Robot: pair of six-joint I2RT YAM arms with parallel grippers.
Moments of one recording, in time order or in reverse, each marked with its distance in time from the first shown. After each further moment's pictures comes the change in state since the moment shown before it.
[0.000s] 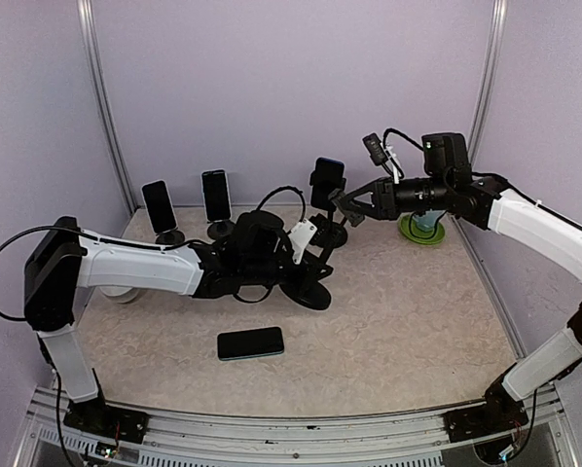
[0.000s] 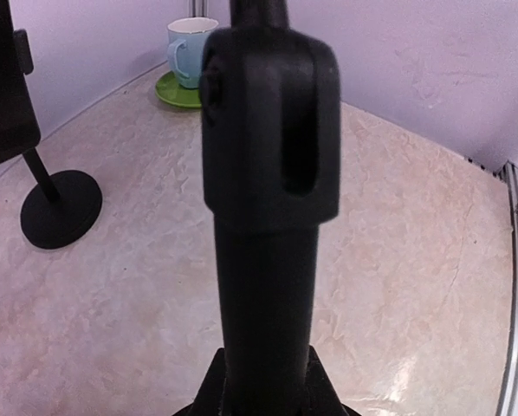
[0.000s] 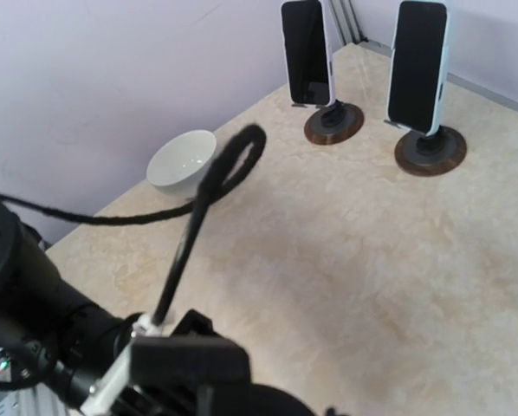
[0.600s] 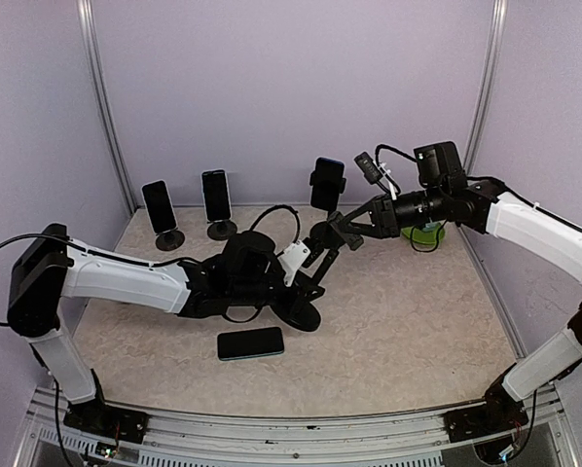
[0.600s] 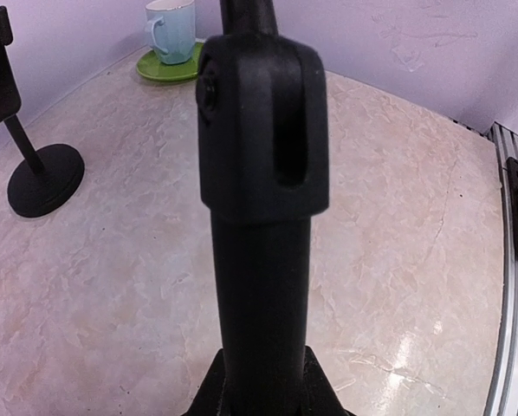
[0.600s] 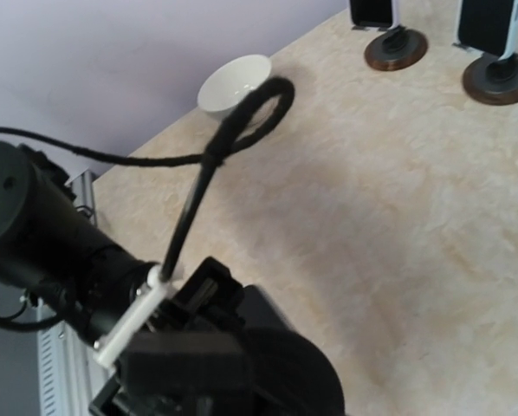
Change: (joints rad) left arm -0.058 -0.079 -0.156 0.048 -0.014 0.031; right arm 0.013 -0.002 -0.019 -0.125 -0.092 -0.053
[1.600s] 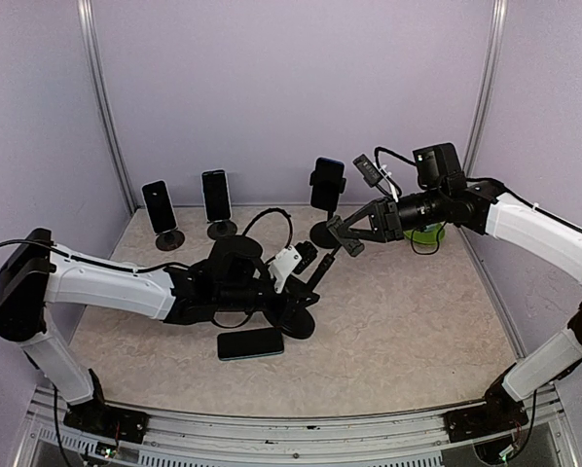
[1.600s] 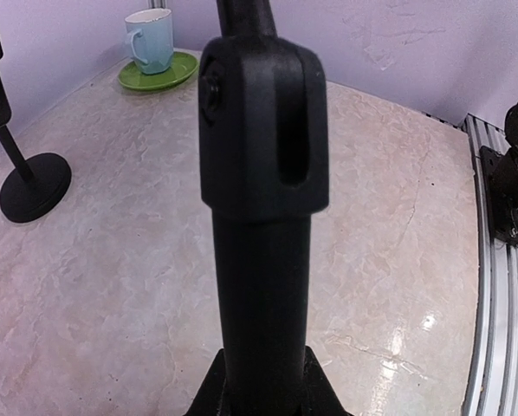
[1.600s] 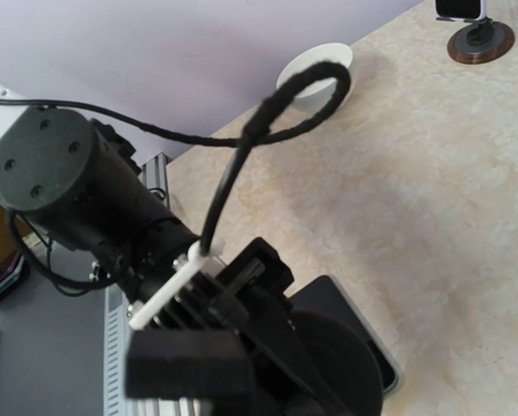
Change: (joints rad) left arm -0.011 -0.094 -0.099 0.027 0.042 0.018; right arm 0.003 -0.001 -0.011 -0.005 -0.155 -0.002
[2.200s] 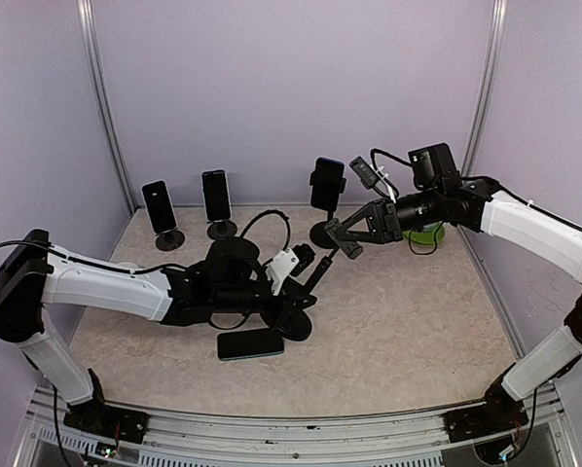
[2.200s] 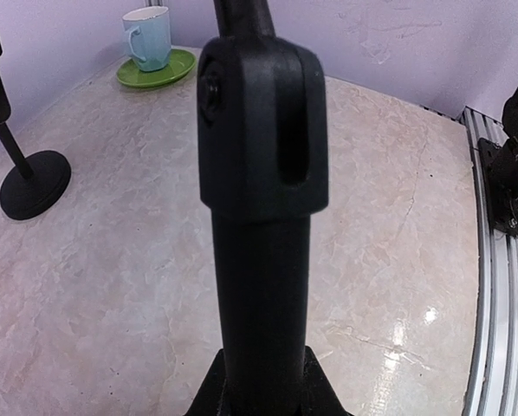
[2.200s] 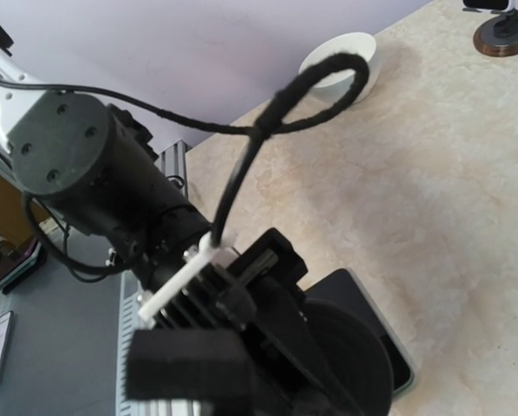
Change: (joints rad) left arm 0.000 -0.016 -0.023 0.002 0.011 0.016; right arm 0.000 0.031 0.021 -0.026 -0.052 -0.037
